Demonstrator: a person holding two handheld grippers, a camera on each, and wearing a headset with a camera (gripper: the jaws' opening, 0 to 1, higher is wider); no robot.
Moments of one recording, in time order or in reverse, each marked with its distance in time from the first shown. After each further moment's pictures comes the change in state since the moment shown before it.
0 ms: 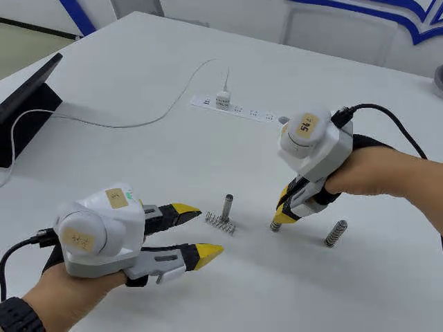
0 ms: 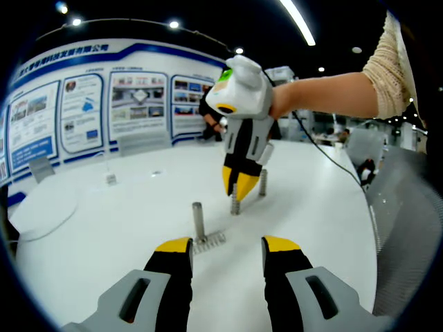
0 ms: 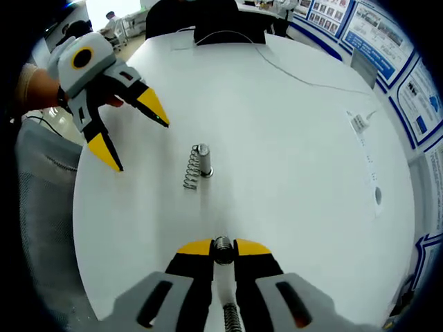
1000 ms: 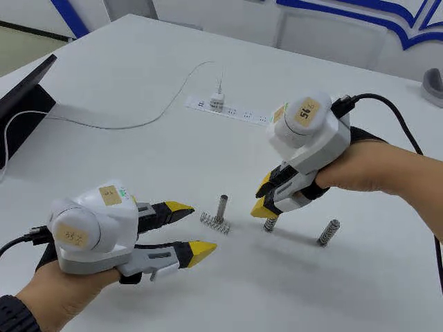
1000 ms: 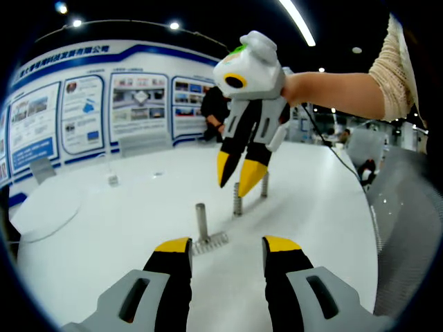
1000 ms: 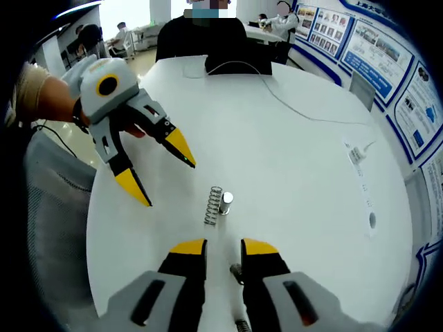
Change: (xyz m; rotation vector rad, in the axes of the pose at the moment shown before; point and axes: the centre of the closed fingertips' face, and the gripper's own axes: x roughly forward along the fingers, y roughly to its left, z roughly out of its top) left arm -0.003 0.003 0.002 0.004 -0.007 0.004; right arm -0.019 0.018 0.045 -0.028 -0.151 -0.005
